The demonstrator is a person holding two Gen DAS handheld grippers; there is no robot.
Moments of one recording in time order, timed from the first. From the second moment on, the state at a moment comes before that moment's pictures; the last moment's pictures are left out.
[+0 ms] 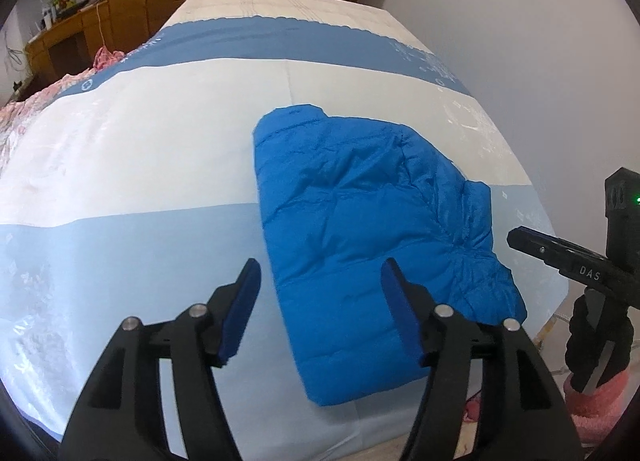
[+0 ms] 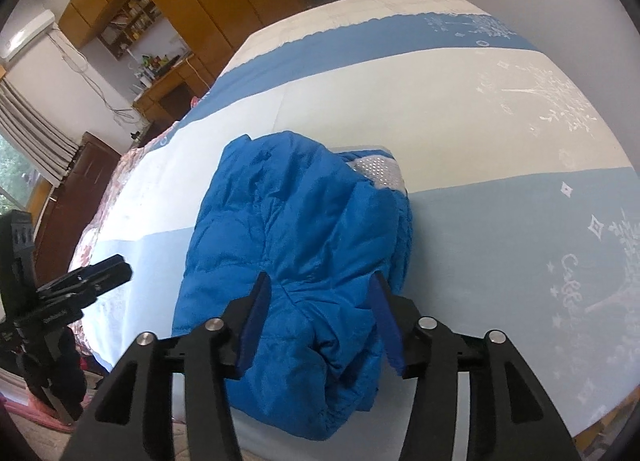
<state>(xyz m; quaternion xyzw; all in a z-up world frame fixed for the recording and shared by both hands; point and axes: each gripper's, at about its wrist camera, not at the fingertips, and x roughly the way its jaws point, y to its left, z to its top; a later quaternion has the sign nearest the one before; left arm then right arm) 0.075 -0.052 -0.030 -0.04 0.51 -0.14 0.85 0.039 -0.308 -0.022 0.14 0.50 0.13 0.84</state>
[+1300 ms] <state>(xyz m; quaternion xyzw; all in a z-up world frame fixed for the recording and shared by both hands) 0.100 -0.036 -0.123 -0.13 0.61 -0.22 0.75 0.054 -0.344 -0.102 0.26 0.56 0.17 0.77</state>
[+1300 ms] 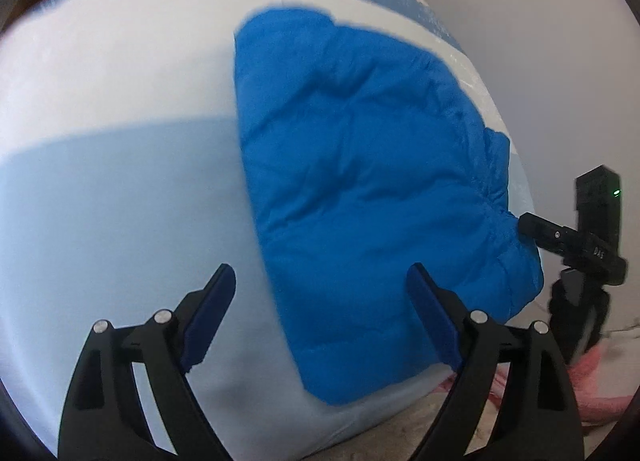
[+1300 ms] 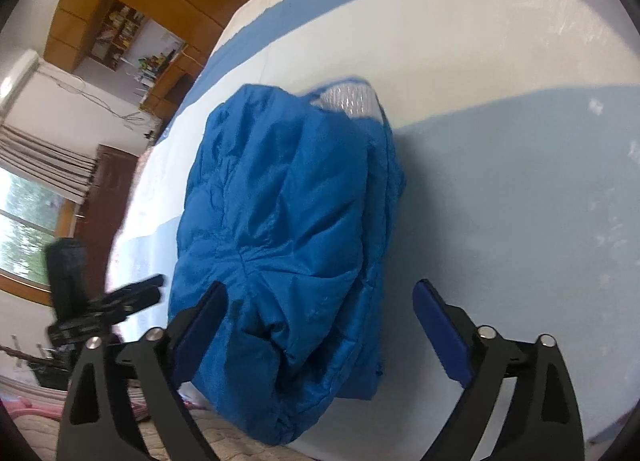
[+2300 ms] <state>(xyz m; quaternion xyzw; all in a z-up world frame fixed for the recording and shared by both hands) 0.108 -0.068 -0.120 -0.20 0.55 -0.30 0.75 0.074 -0.336 -0.154 0.37 0.54 0.29 0.70</state>
